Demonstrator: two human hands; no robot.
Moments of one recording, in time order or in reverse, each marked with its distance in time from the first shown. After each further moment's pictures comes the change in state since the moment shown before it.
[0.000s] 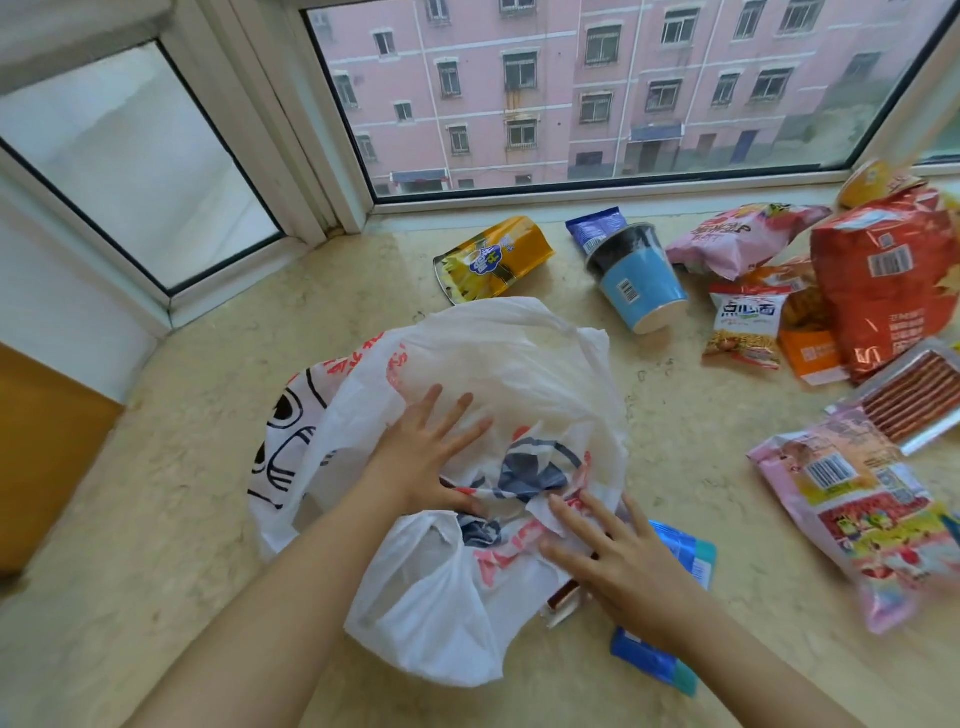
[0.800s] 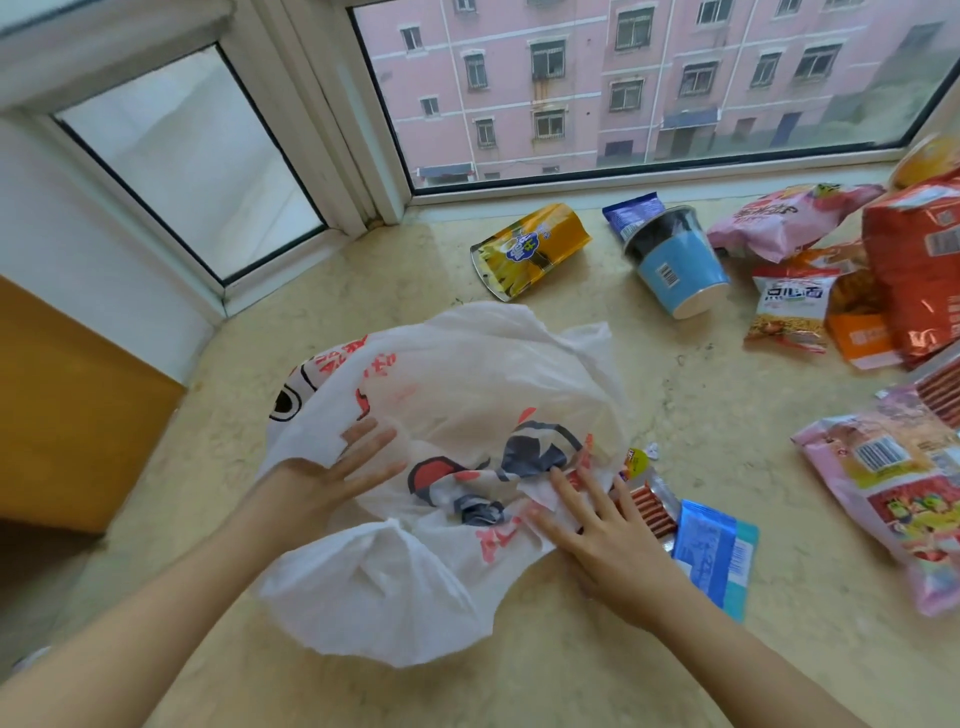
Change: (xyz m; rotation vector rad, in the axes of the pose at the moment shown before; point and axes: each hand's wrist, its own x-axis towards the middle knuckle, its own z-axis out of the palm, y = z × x) left_hand -0.138 -0.091 0.018 0.134 0.174 0.143; right_hand 0.031 -0.046 0.000 0.088 0.066 0.081
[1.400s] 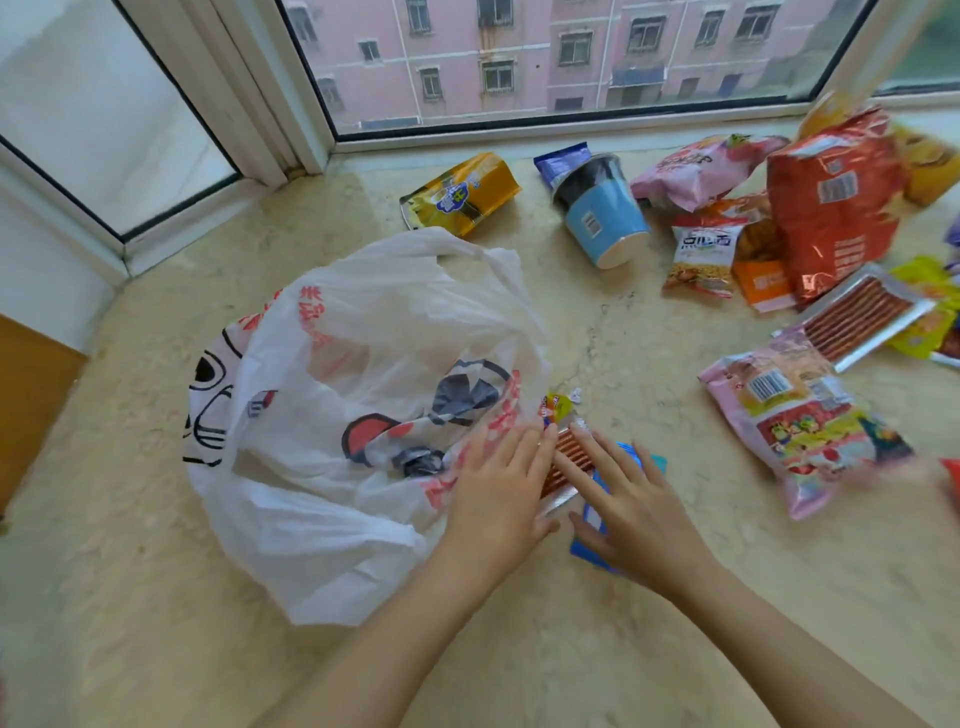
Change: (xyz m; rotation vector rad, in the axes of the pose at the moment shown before) left_hand 0.118 0.242 -0.039 -0.174 0.101 -0.175; right_hand -0.076 0.043 -0.018 0.027 0.181 0.144
